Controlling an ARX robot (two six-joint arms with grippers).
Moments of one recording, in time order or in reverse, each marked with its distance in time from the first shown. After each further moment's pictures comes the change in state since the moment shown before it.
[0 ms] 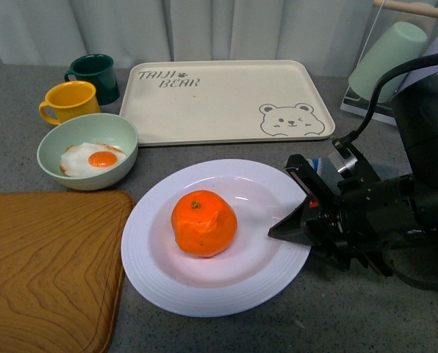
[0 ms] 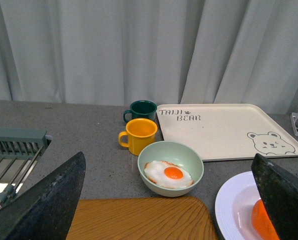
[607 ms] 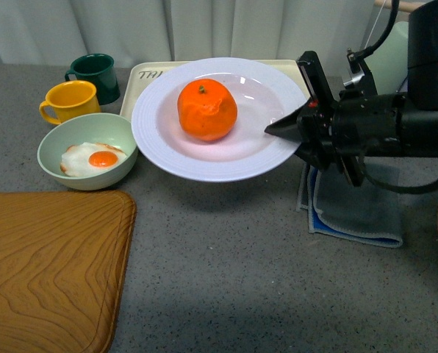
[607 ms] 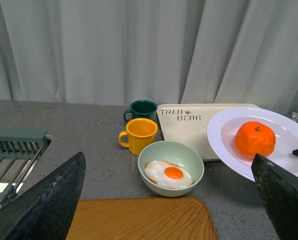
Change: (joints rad) left arm 0.000 0.000 0.000 0.000 0.000 0.000; right arm -0.048 0.113 0.267 0.227 -0.075 0.169
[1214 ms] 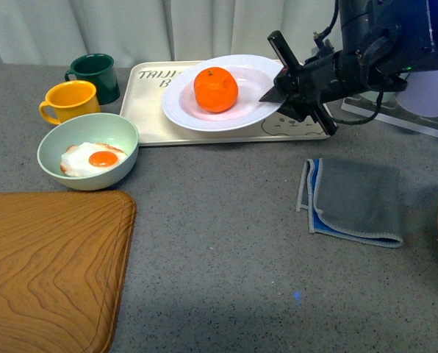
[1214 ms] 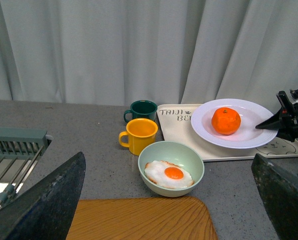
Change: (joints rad) left arm 0.000 0.000 0.000 0.000 0.000 0.000; right arm -0.019 0.391 0.814 -0.559 0.112 -0.082
